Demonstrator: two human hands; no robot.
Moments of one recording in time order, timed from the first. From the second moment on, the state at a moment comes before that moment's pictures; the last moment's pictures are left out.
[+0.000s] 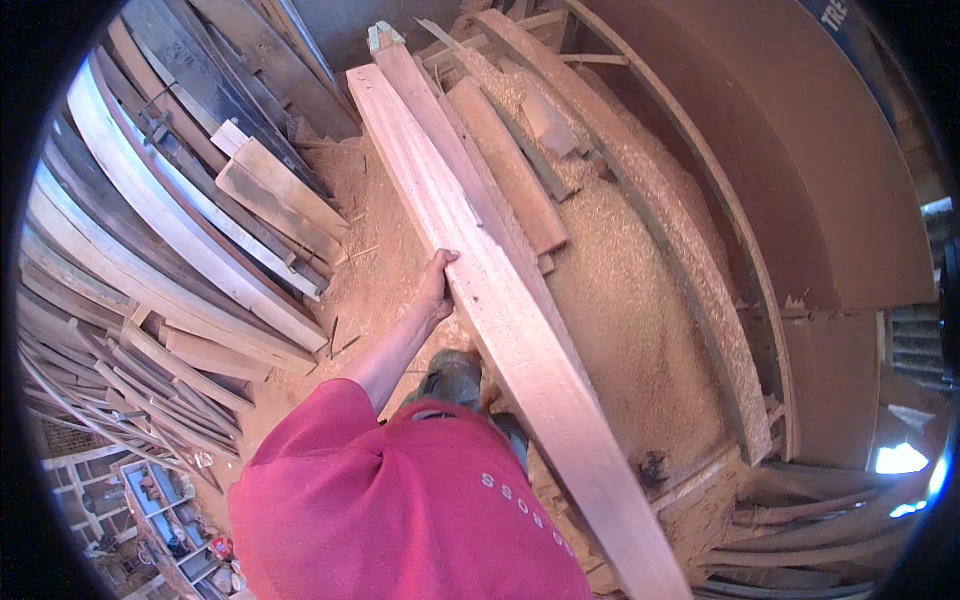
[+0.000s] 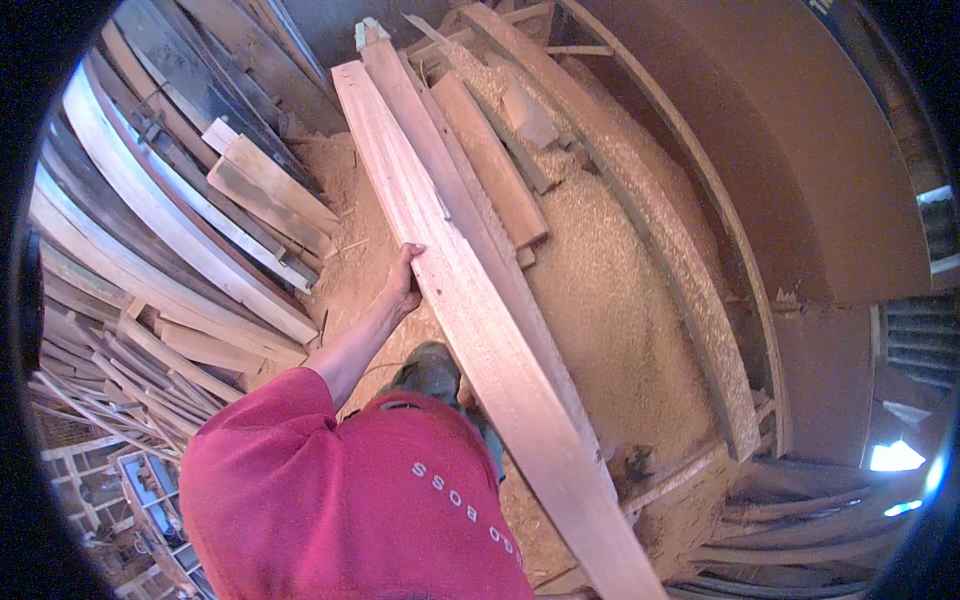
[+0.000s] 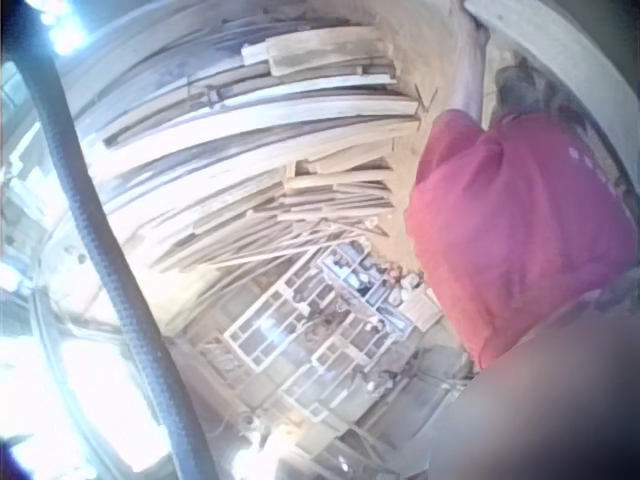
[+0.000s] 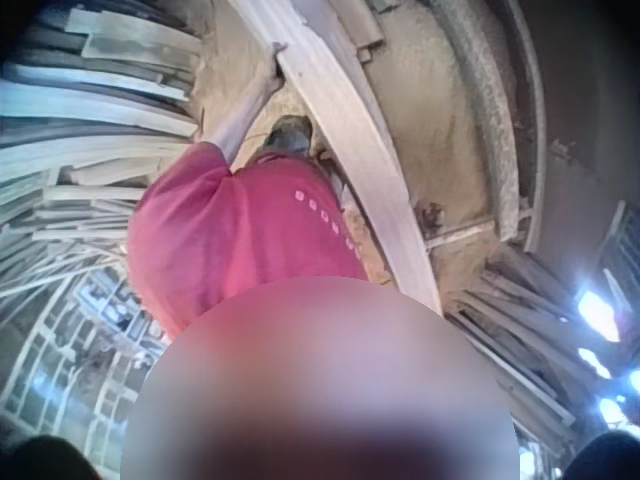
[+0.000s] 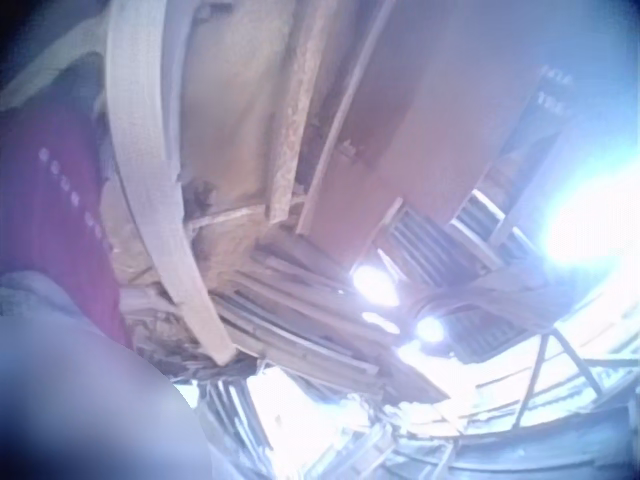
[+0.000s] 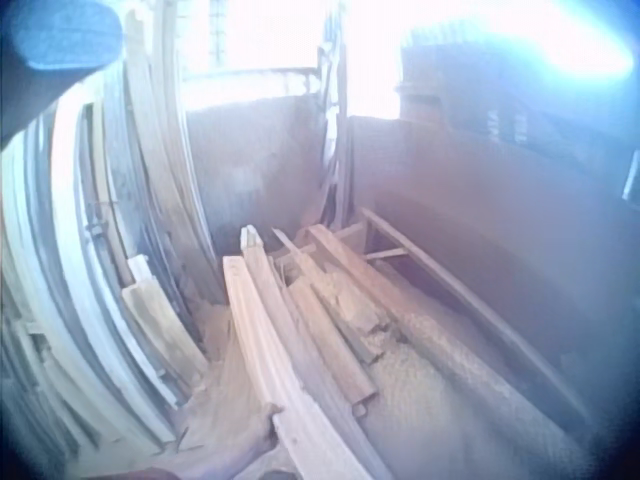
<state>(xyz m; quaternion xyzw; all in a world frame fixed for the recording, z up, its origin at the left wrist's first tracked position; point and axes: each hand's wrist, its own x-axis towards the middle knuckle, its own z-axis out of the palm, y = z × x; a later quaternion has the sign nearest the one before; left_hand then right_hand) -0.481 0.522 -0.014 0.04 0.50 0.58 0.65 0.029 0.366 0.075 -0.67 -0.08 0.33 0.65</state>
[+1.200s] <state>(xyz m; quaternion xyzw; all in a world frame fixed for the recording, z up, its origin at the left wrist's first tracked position) -0.583 0.227 0.116 -0.30 0.29 0.65 0.64 -0.246 0.393 0.290 -0.48 -0.50 0.30 0.66</state>
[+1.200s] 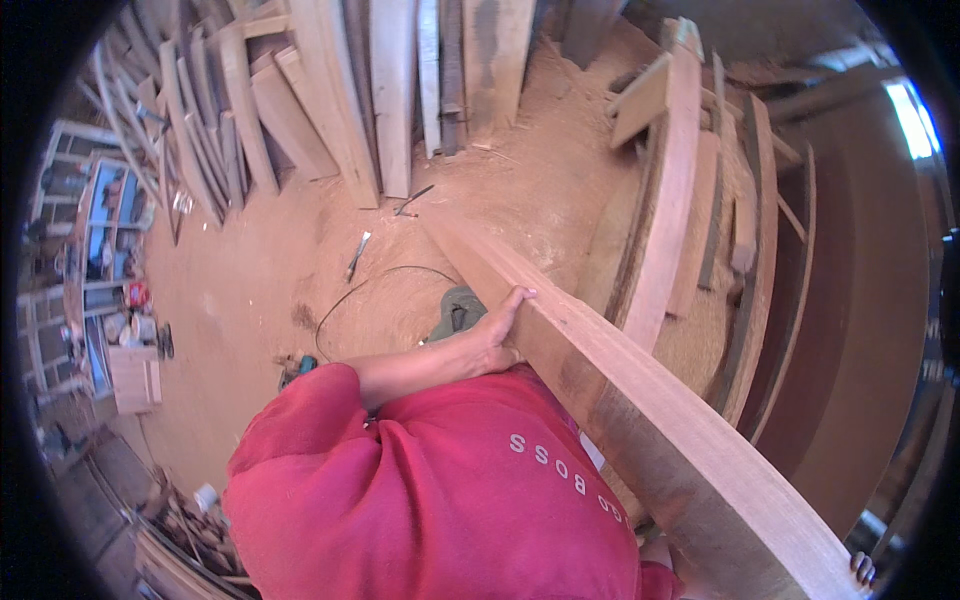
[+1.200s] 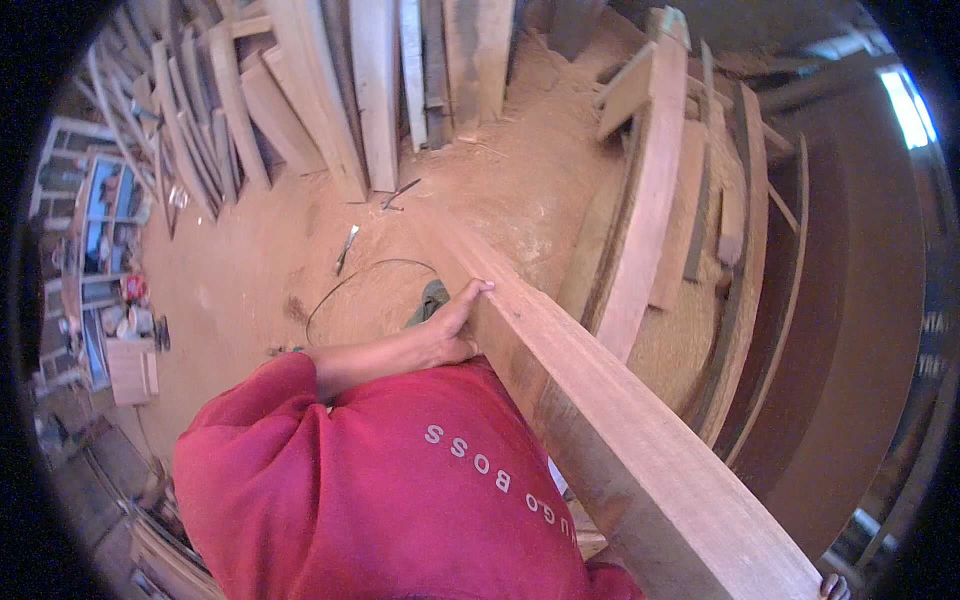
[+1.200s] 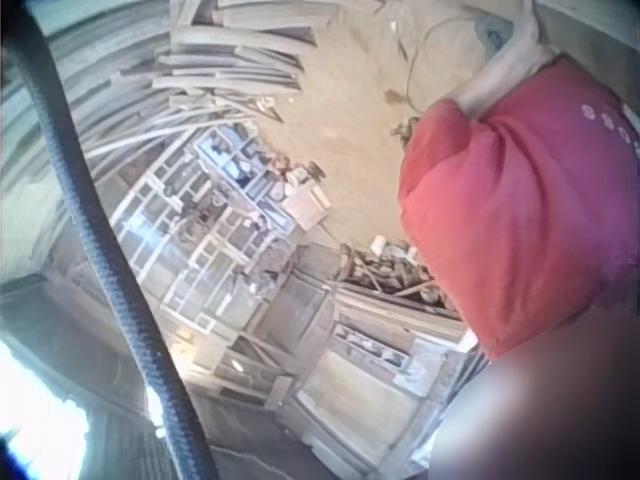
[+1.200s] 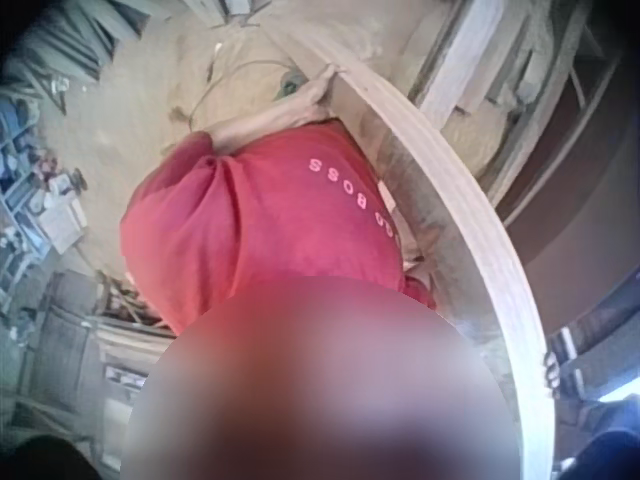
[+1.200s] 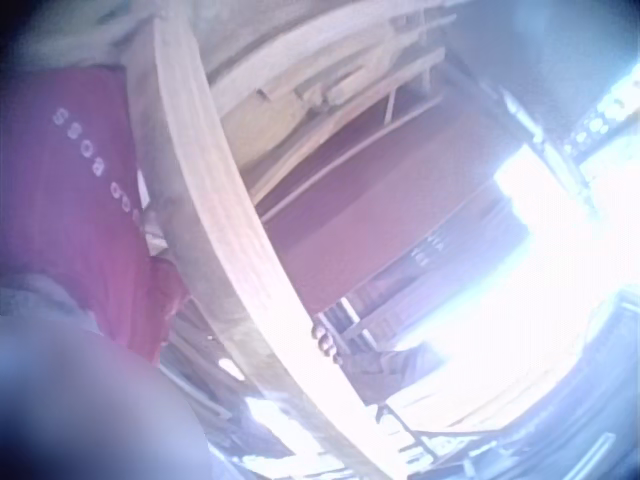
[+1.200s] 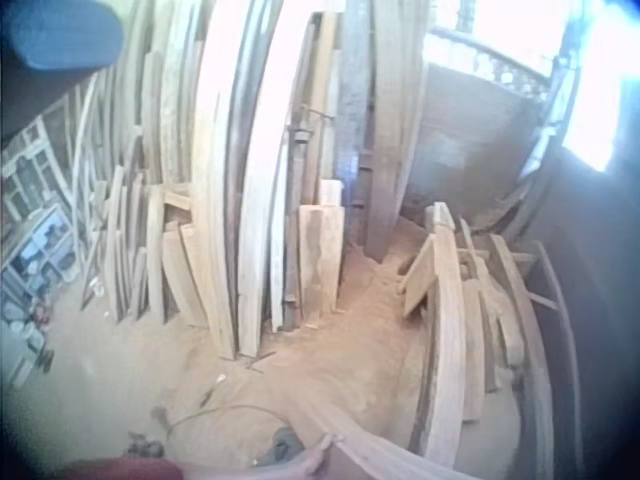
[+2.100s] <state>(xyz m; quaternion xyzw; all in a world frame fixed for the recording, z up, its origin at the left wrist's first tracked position) -0.932 0.116 0.066 -0.35 0.37 0.67 0.54 -0.772 0.494 0.342 -0.20 -0.62 0.55 0.53</state>
